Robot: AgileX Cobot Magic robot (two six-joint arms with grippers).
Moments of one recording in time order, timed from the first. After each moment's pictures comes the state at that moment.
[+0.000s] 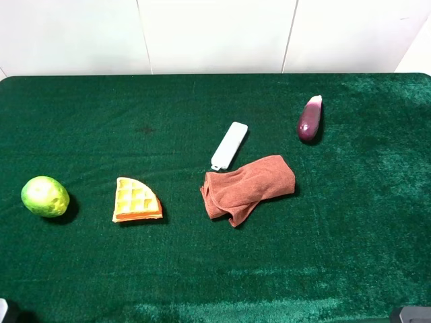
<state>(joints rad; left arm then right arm) 0.00 -0.01 -0.50 0.08 1.06 -0.01 0.46 0.66 -0.87 -0.14 1.15 0.13</state>
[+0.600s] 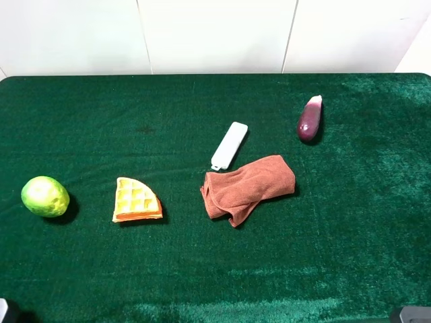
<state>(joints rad) 0.00 -0.01 -0.50 0.08 1.06 -0.01 0.02 0.09 -0.52 -0.10 1.02 0.13</state>
